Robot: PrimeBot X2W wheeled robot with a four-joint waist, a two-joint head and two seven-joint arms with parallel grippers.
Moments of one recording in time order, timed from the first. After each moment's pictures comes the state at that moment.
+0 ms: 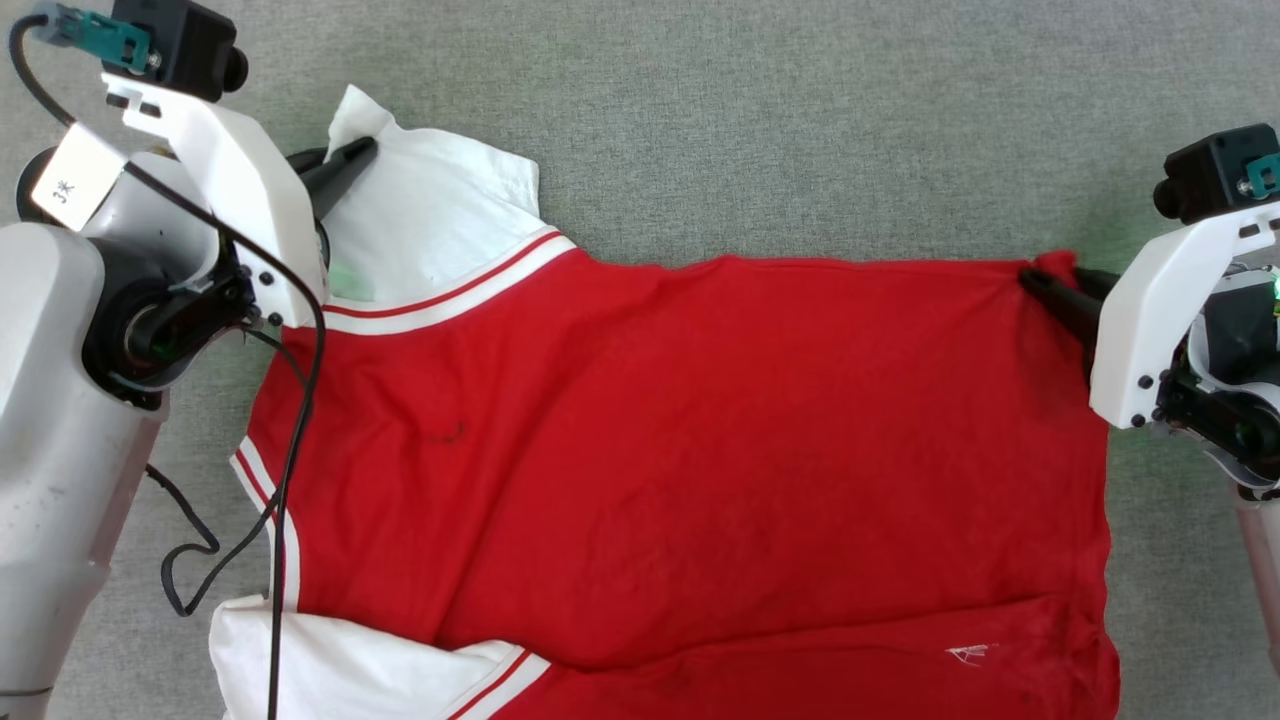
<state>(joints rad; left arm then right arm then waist) -0.87 0.60 -0.47 0.26 -0.89 -0.12 0.57 -0.58 -0.36 0.16 0.19 0.53 0.13 0.82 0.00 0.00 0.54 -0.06</state>
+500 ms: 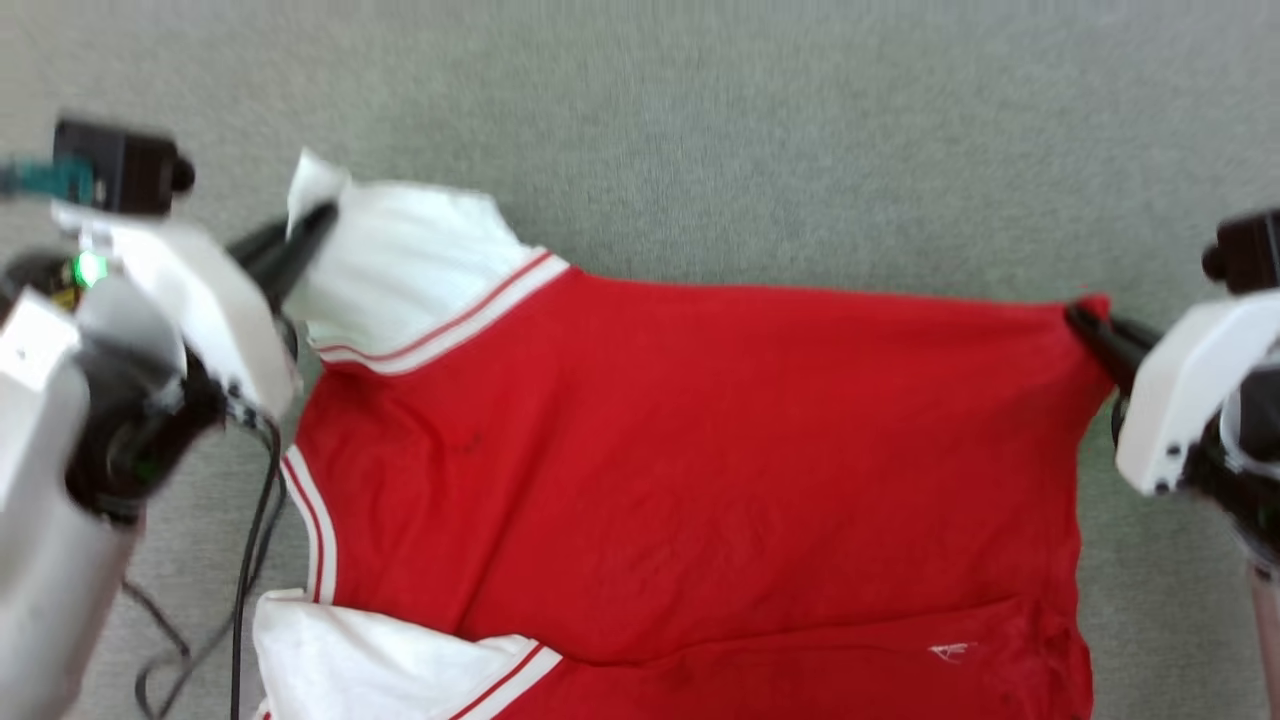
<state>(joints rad) -0.66 0.66 -0.41 0.15 -0.88 -0.08 0.38 -0.42 -0.31 -0.01 0.03 0.46 0.13 0.74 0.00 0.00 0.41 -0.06</state>
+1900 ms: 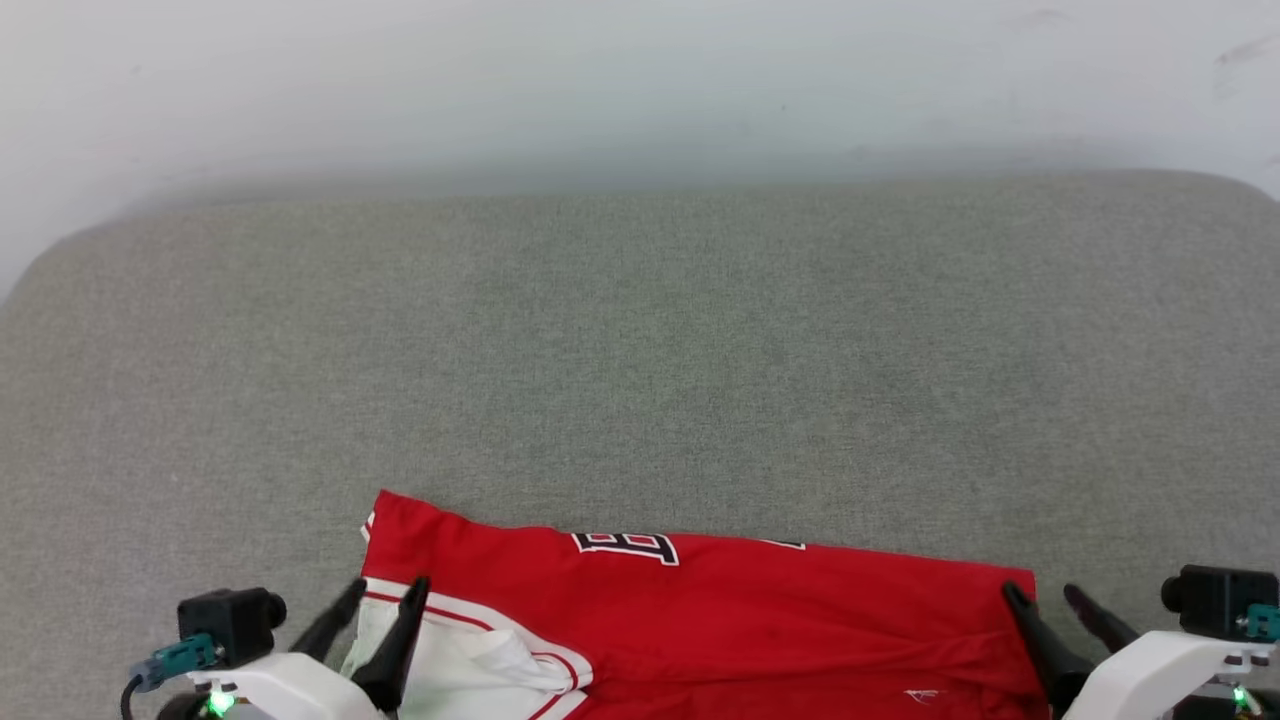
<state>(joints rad) 0.01 0.51 -0.41 0.09 -0.89 0.06 -0.04 0.09 -0.14 -0.07 0.04 0.46 0.13 0.34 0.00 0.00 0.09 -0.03</state>
